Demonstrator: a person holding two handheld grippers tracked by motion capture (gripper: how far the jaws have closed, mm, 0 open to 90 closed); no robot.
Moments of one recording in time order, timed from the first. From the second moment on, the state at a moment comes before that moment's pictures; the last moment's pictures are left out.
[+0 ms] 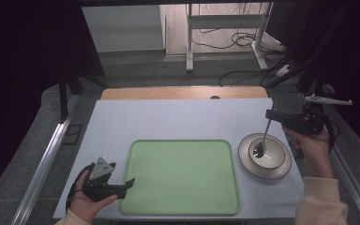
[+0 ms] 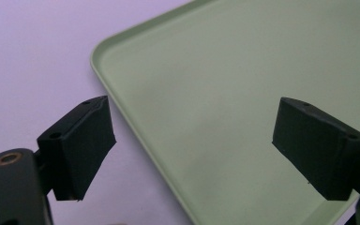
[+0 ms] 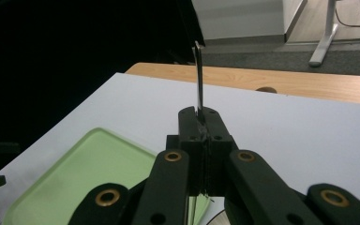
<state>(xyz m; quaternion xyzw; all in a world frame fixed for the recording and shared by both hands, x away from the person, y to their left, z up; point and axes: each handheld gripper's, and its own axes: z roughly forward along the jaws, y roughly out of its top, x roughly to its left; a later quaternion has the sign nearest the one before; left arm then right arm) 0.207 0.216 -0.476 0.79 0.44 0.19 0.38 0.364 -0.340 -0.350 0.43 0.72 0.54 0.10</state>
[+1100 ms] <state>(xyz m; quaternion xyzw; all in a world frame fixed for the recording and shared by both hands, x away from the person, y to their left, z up) 0.207 0.217 -0.476 0.79 0.44 0.19 0.38 0.361 -0.309 -0.355 0.41 0.75 0.52 0.07</state>
